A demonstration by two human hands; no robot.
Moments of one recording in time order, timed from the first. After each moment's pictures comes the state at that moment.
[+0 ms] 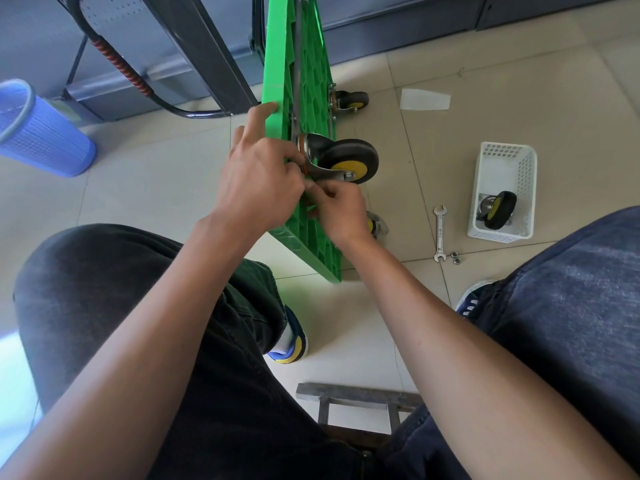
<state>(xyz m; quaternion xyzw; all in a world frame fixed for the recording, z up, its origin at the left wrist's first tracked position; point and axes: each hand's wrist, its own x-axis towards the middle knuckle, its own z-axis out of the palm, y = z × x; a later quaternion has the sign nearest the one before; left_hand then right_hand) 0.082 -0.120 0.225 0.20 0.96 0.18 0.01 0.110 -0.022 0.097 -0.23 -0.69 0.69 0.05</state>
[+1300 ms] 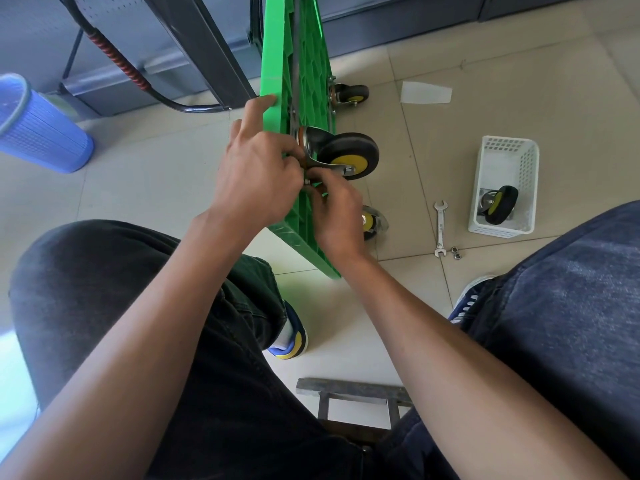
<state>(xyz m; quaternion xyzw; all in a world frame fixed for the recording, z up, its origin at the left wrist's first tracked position) 0.082 -0.119 0.224 0.20 0.96 0.19 0.01 0.122 -0.035 0.091 -0.14 -0.80 0.53 0.23</state>
